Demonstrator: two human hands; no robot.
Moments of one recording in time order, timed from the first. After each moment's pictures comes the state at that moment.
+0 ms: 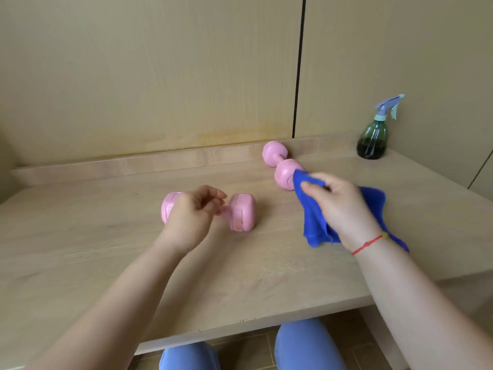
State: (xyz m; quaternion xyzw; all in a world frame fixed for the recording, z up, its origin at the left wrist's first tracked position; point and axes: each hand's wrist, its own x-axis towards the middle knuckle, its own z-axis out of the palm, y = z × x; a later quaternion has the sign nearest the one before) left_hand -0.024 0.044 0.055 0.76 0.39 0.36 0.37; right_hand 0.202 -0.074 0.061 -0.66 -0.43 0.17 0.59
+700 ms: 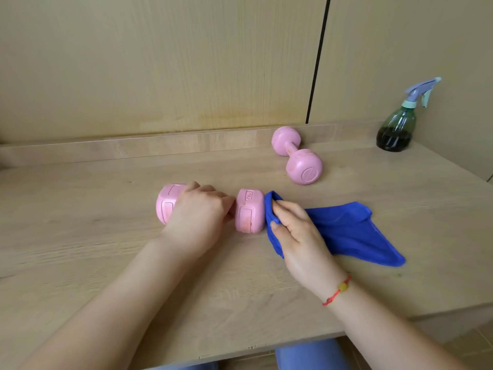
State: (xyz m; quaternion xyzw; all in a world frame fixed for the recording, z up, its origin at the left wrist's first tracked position) left_hand -0.012 0.088 0.029 0.93 0.27 0.19 -0.14; right_hand 0.146 -0.042 -0.004 -0.65 -0.58 0.16 0.47
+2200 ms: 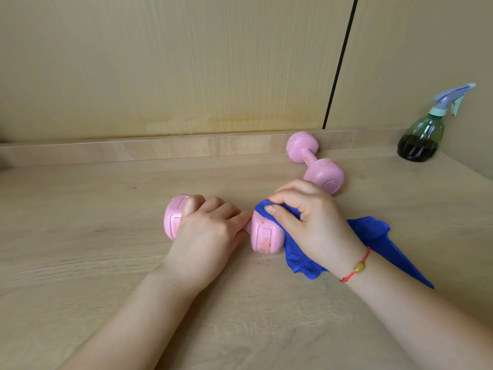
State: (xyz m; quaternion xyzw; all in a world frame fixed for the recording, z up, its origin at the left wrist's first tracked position) left_hand -0.023 0.096 0.009 0.91 0.27 0.29 -0.13; right_hand 0.164 0.015 0.031 -0.60 -0.67 -0.02 0.45
